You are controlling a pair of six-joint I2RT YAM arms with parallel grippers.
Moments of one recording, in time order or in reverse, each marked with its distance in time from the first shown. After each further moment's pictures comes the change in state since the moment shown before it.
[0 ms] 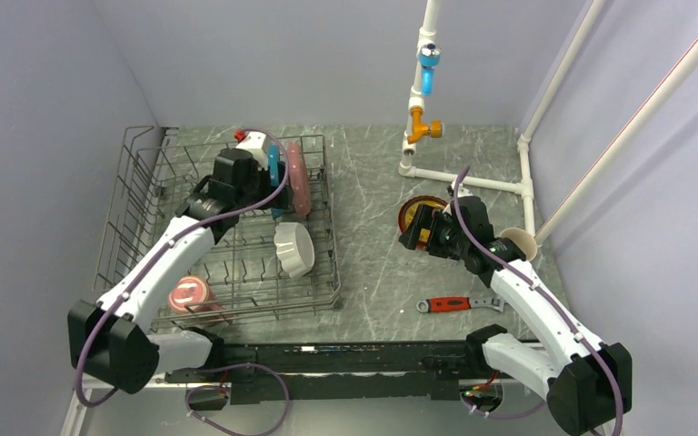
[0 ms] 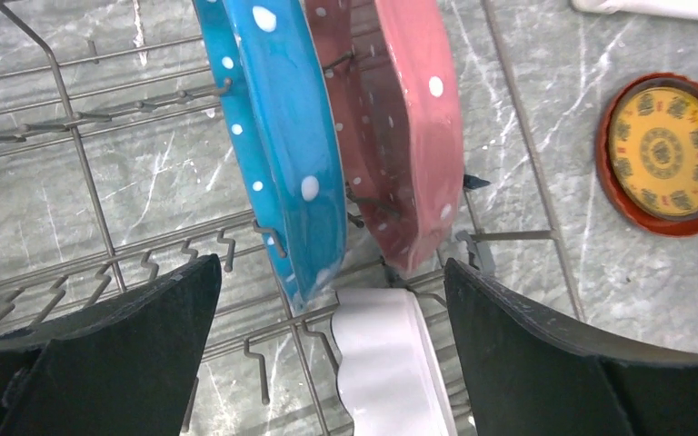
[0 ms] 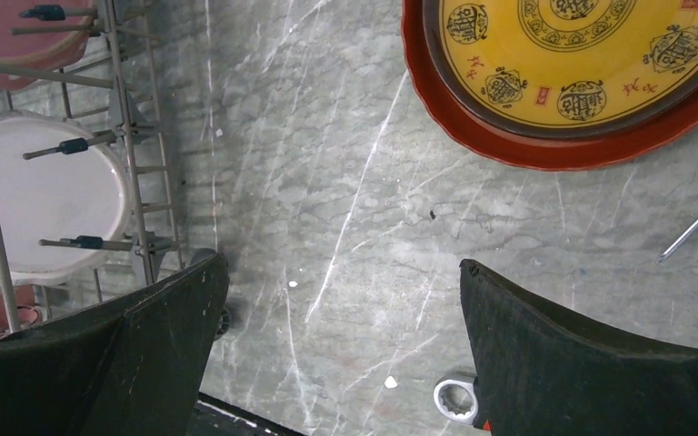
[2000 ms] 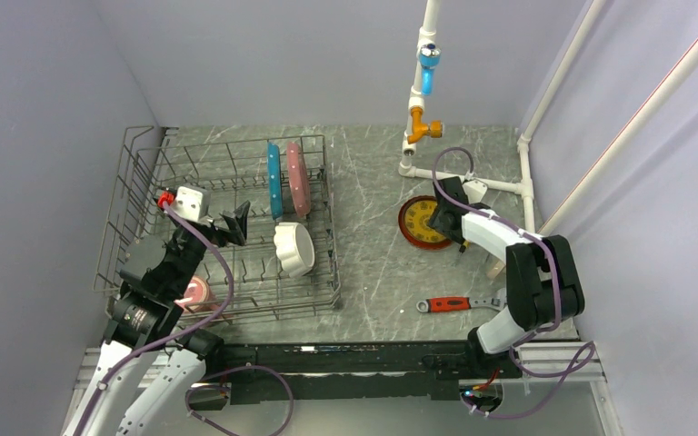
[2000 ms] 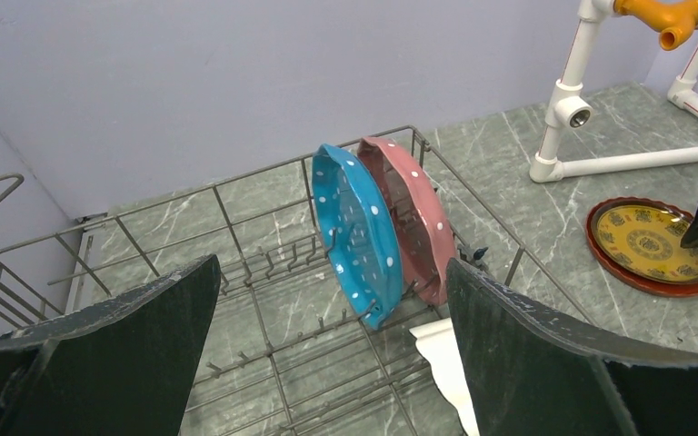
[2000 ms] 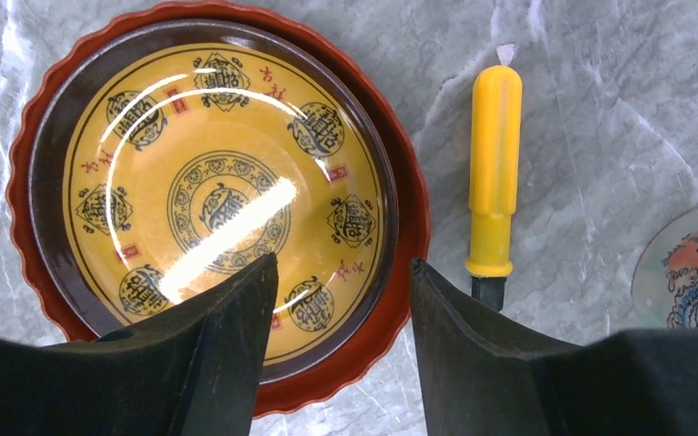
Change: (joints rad) left arm 0.000 -0.785 -0.301 0.173 -0.046 0.333; right arm -0.114 0.576 0.152 0.119 0.534 0.140
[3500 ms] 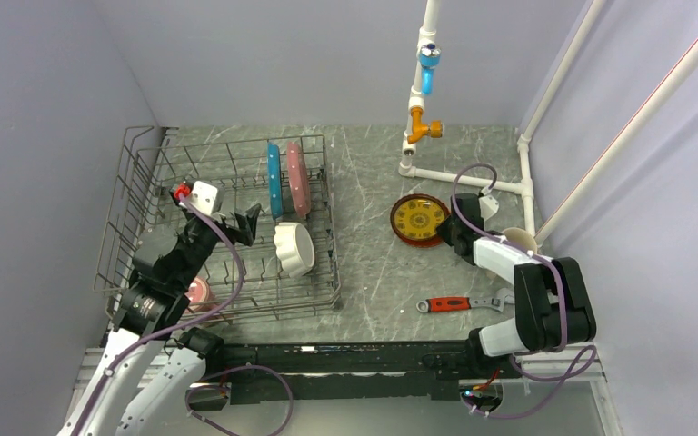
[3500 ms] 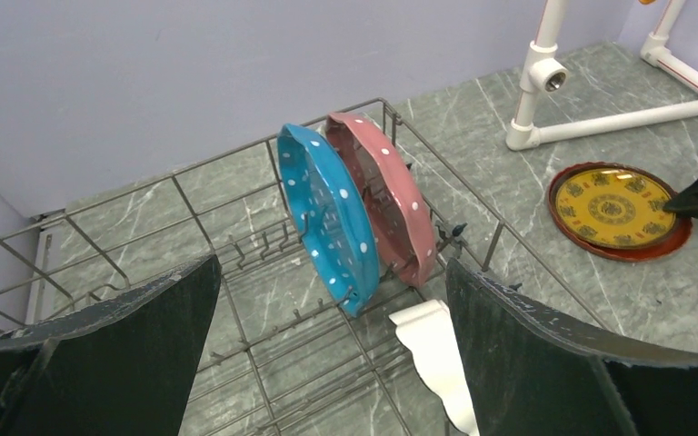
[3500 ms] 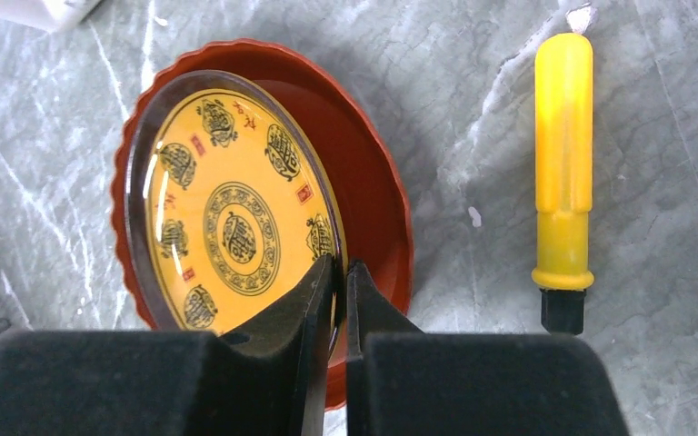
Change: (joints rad) left arm 0.000 0.063 -0.004 0.001 0.065 0.000; right arm -0.073 -0.117 -0.260 0.388 -0.191 0.132
